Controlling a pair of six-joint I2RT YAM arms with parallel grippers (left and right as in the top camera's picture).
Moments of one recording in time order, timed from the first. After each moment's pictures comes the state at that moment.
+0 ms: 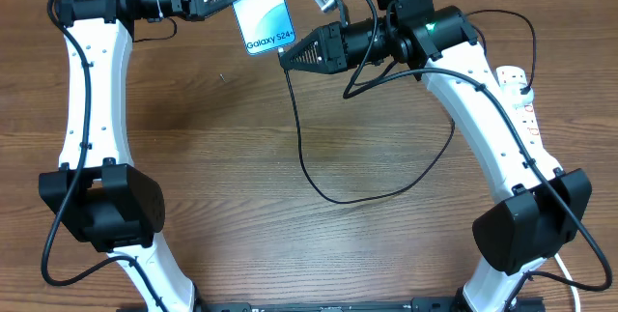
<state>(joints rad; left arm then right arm) 0.09 2.03 2.10 -0.84 1.53 -0.27 0.38 1.90 1.88 -0.79 -1.14 0.26</state>
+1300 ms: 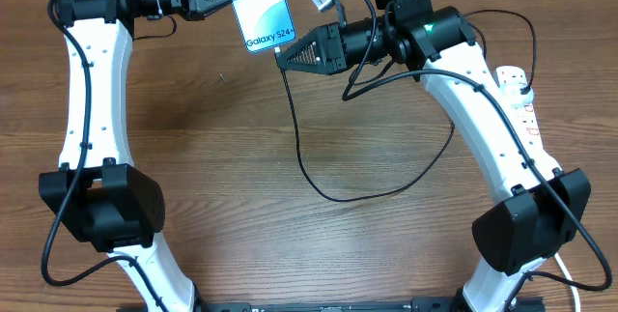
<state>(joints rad) 0.09 2.03 2.10 -0.80 1.53 -0.37 0.39 1.90 1.88 -0.76 -1.18 0.25</state>
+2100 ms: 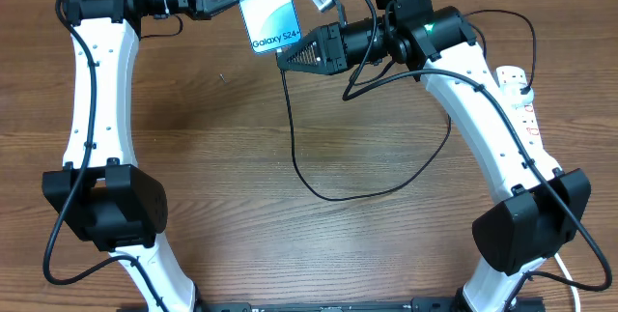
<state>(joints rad) 0.07 2.03 2.10 -0.78 1.53 -0.37 0.39 1.90 1.88 -0.76 -1.18 0.25</state>
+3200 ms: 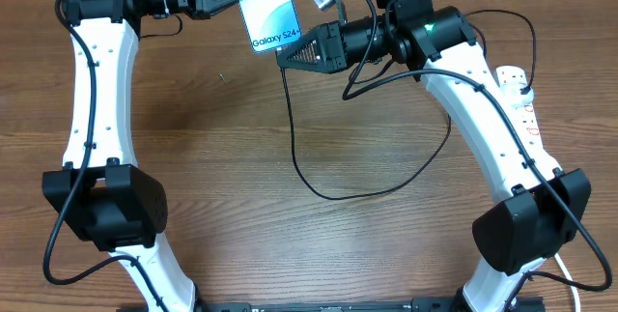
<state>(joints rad) 0.07 2.03 2.10 -0.78 1.53 -0.37 0.38 1.90 1.88 -0.74 -1.17 0.25</state>
